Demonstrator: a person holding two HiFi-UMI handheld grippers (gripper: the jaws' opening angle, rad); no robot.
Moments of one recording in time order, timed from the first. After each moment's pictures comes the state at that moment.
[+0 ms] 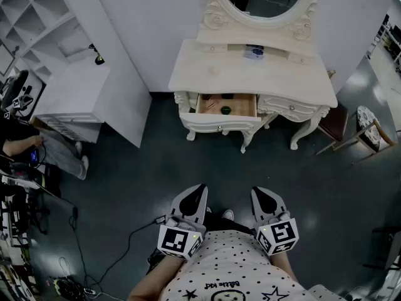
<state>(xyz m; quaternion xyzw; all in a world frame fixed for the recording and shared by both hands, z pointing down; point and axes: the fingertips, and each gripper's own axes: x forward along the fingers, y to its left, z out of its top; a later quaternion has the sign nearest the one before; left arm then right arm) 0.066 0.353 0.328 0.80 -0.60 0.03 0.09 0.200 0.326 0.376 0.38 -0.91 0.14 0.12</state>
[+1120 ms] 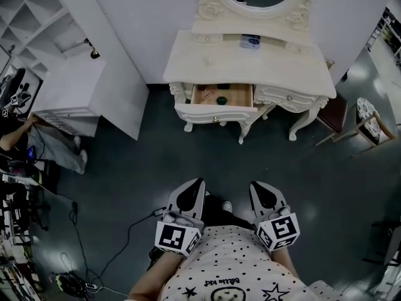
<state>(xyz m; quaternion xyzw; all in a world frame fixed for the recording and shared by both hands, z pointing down) 0.081 0.355 0.327 0.79 -0.60 0.02 0.09 0.215 0.330 0.379 0.36 -0.91 0.15 0.11</state>
